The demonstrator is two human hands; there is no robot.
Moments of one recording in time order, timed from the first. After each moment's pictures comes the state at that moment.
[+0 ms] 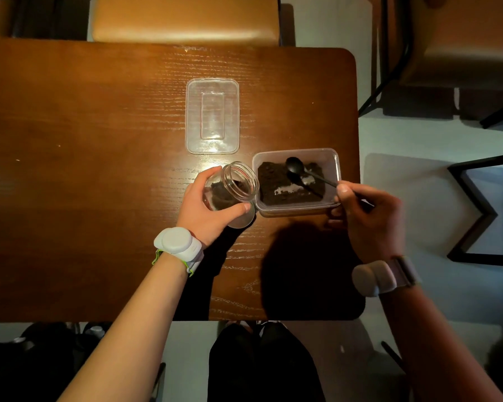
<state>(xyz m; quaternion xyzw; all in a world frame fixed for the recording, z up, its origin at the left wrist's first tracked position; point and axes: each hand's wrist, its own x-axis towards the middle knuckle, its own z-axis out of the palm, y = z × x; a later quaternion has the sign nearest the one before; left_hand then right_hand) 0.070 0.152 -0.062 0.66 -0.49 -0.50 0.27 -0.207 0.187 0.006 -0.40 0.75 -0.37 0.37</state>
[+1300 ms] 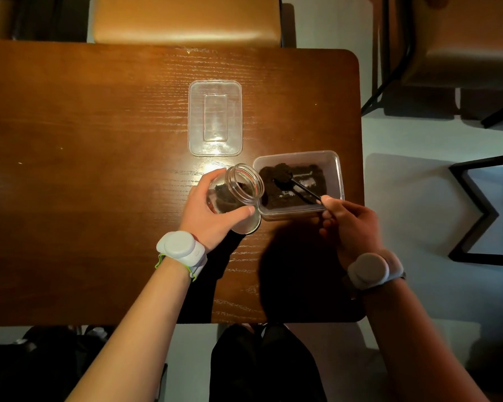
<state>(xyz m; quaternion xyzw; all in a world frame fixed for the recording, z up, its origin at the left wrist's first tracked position) 0.070 0.151 -0.058 0.64 -0.49 -0.51 0.28 -0.188 0.184 -0.004 -0.10 0.70 -0.37 0.60</state>
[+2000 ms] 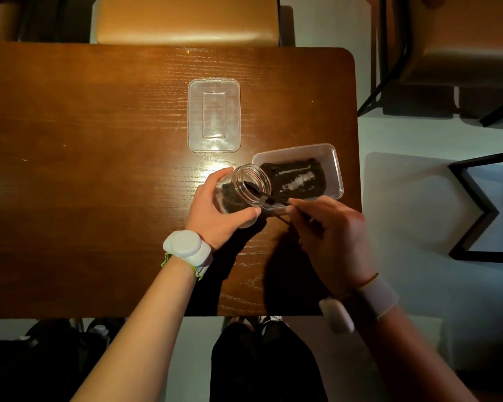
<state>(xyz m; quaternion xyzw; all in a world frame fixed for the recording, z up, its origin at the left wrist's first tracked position) 0.059 0.164 -0.048 0.64 -0.51 -0.51 0.27 -0.157 0.213 0.031 -0.67 0.63 -0.27 0.26</state>
